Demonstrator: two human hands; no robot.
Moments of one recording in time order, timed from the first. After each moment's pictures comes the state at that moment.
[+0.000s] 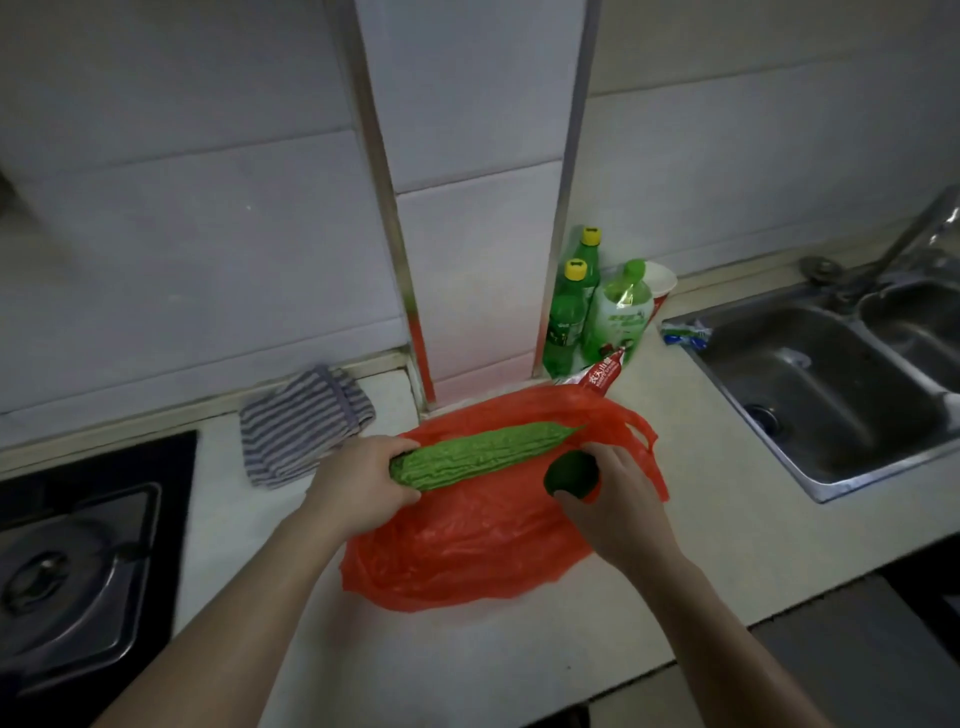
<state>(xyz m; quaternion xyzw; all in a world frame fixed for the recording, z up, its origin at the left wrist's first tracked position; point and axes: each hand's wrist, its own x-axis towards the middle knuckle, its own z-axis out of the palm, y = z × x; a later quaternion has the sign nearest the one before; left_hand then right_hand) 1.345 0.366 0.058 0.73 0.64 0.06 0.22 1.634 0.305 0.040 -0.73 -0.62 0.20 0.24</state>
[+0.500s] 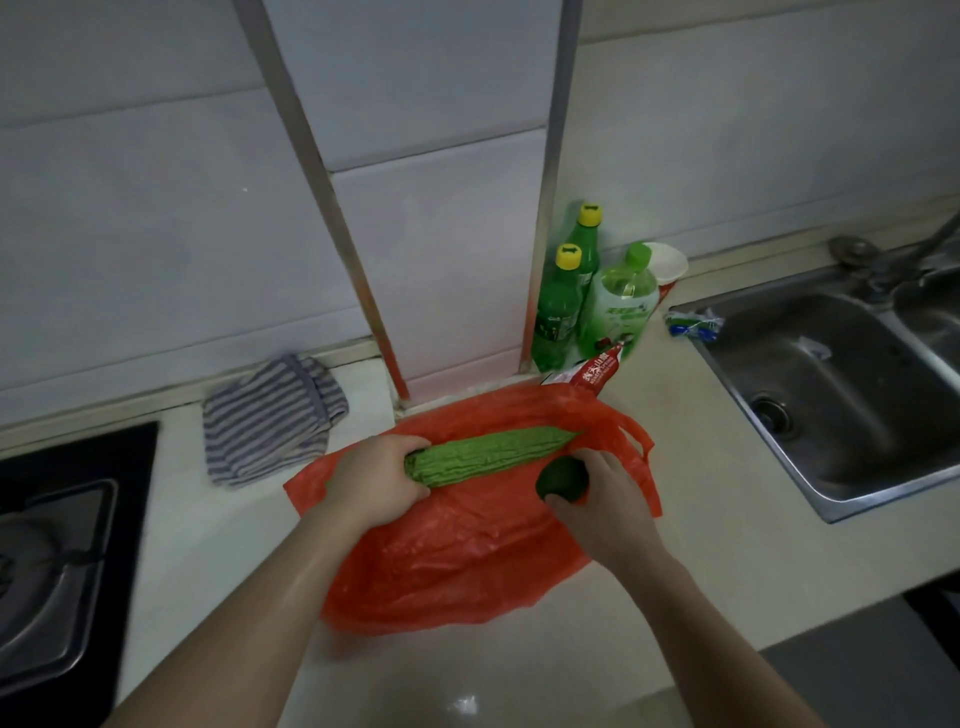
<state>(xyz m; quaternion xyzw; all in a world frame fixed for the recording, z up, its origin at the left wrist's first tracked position) 1.398 0.409 0.013 0.72 0.65 0.02 0.24 1.666 0.350 -0.003 -0.73 -0.61 0.26 0.18</state>
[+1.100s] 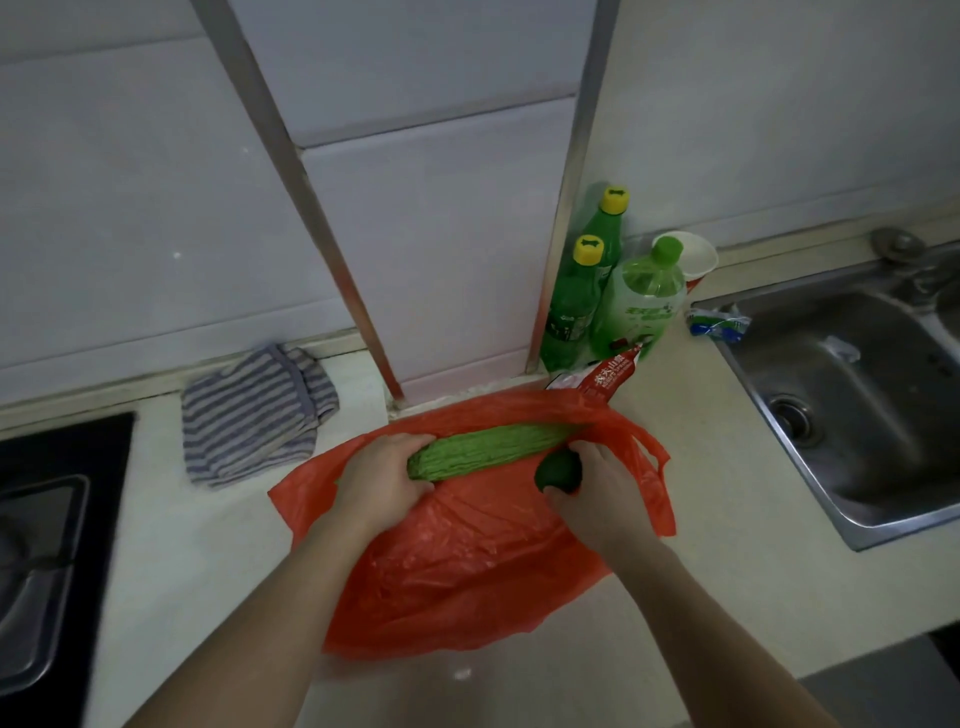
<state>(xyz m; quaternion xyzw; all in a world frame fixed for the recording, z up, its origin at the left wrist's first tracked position) 1.402 0.435 -0.045 0.72 0.64 0.07 0.24 1.668 0.397 -0.034 -0.72 -0.62 0.27 0.13</state>
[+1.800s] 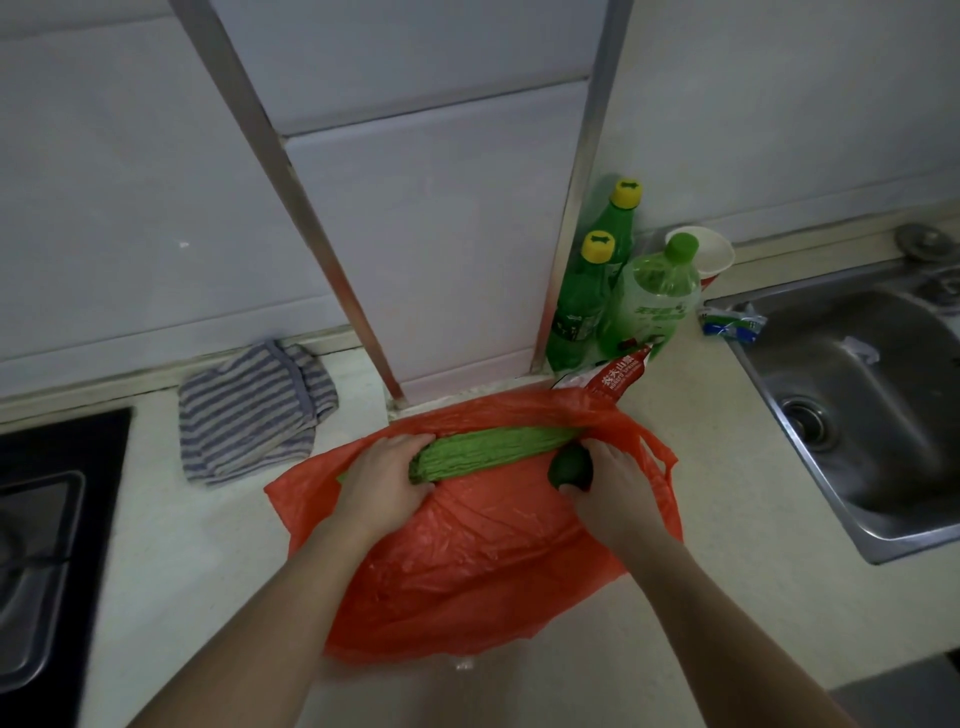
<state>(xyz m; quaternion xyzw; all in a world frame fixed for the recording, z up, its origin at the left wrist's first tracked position) 1.401 0.438 -0.065 0.73 0.64 0.06 0.22 1.681 0.415 -0.053 -0.73 -0.62 0.27 0.09</state>
